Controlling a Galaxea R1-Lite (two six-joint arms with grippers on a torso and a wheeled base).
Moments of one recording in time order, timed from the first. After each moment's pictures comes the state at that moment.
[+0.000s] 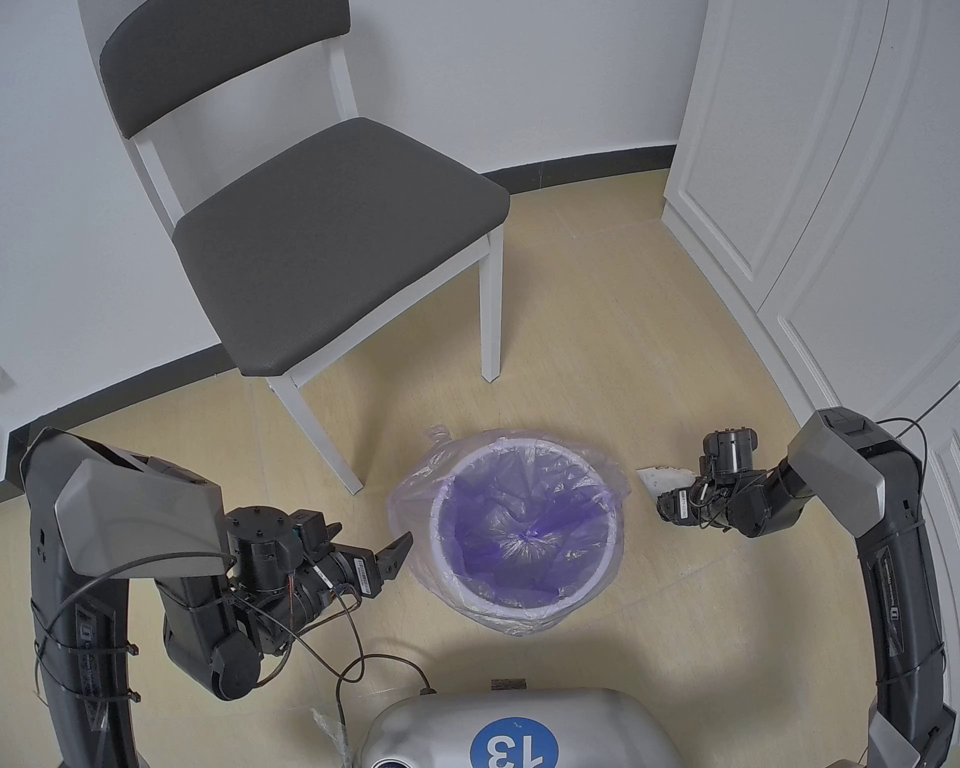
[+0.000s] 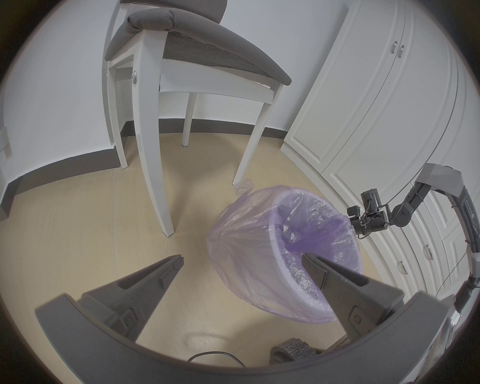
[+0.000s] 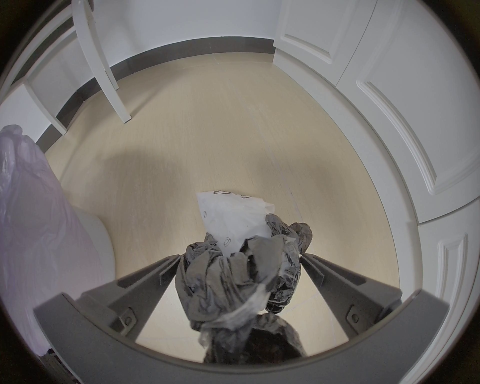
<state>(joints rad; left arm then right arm) -0.39 2.31 -0.44 -1.55 -0.03 -0.19 0.09 2.69 -1.47 -0.53 -0.14 0.02</state>
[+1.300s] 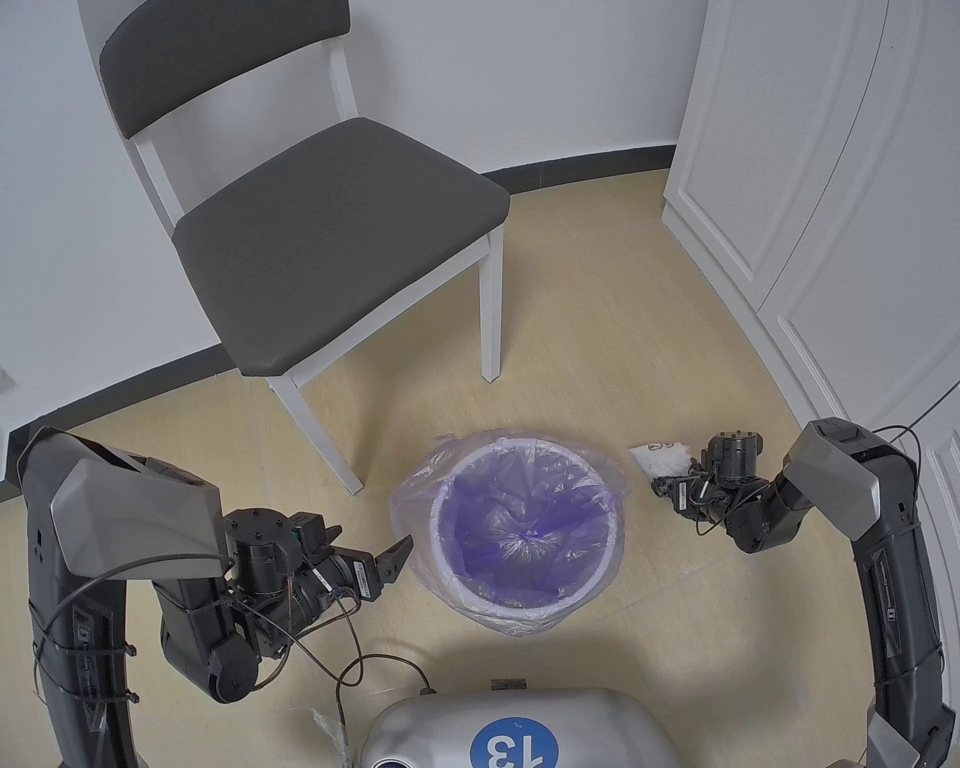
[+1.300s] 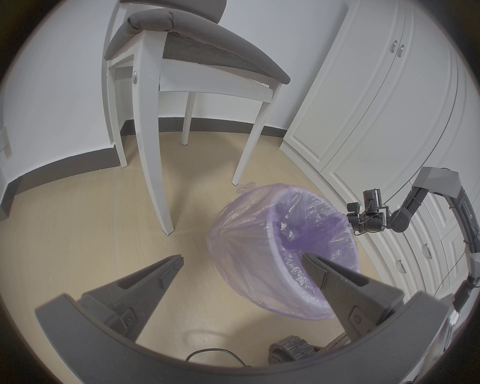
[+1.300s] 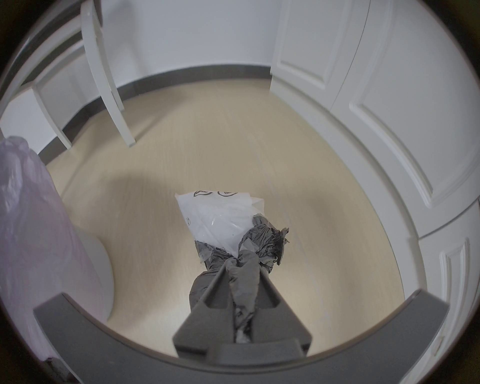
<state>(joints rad) -0.39 2.29 -0.42 -1.55 -0.03 -0.19 0.10 2.71 -1.38 -0.90 -0.14 -0.01</state>
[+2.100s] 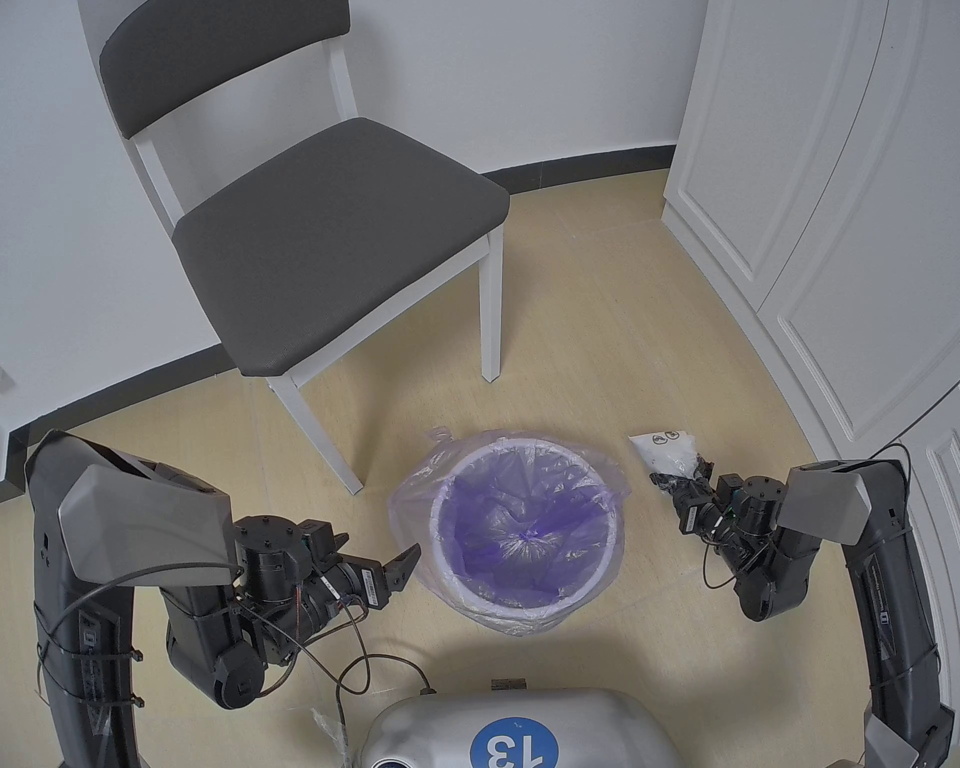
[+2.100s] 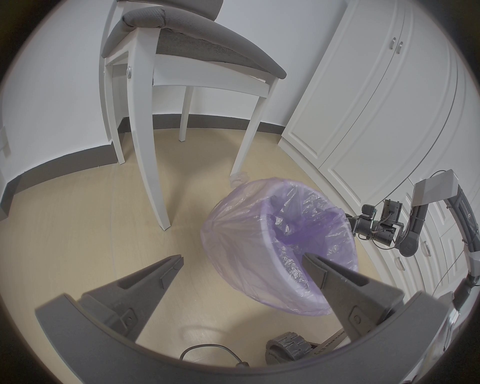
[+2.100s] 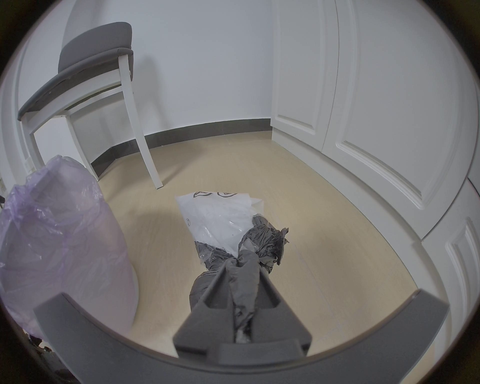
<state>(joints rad) -0.42 2.31 -0.41 -1.55 -0.01 -0.20 0.11 2.76 -1.03 -1.55 -0.06 0.03</state>
